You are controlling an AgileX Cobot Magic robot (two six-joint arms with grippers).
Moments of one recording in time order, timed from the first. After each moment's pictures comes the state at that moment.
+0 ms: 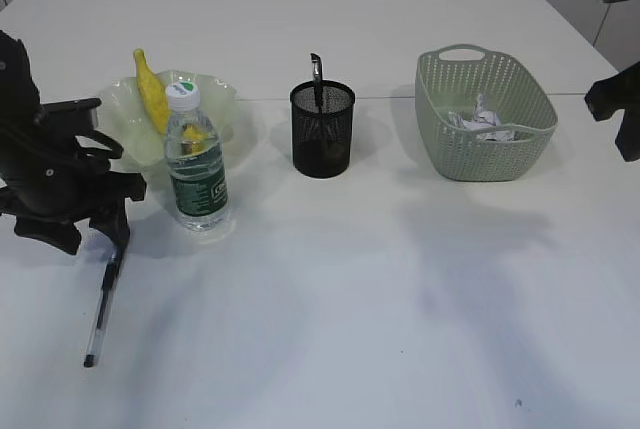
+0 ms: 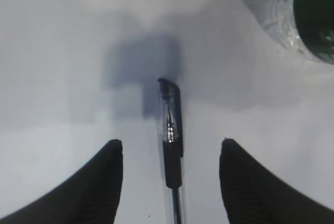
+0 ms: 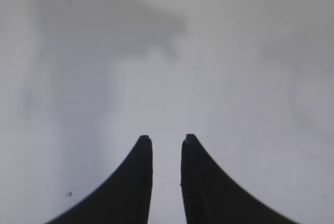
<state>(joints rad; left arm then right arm) -0.18 1.89 -1.15 -0.11 0.69 -0.24 0.14 1.48 -1.25 -0.14 1.10 0.06</state>
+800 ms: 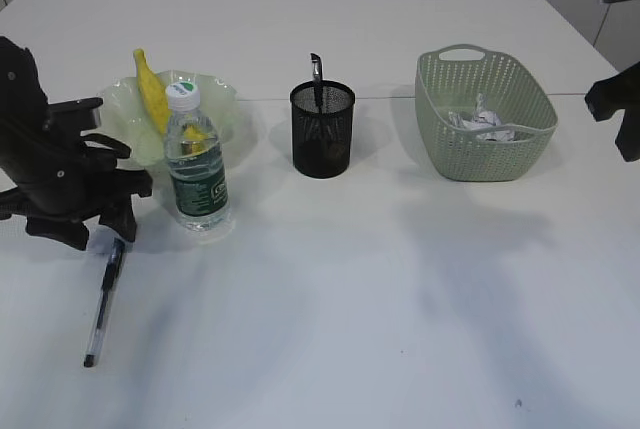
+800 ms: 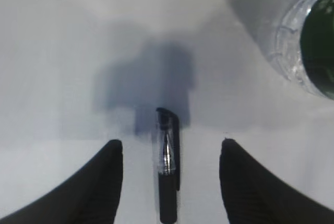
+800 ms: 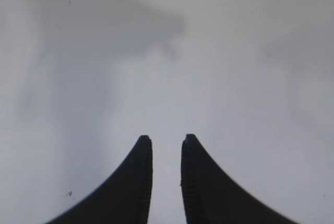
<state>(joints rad) -0.18 1.92 -1.15 -0.11 0.61 -0.28 0.14 1.48 -1.25 -0.14 1.10 0.06</state>
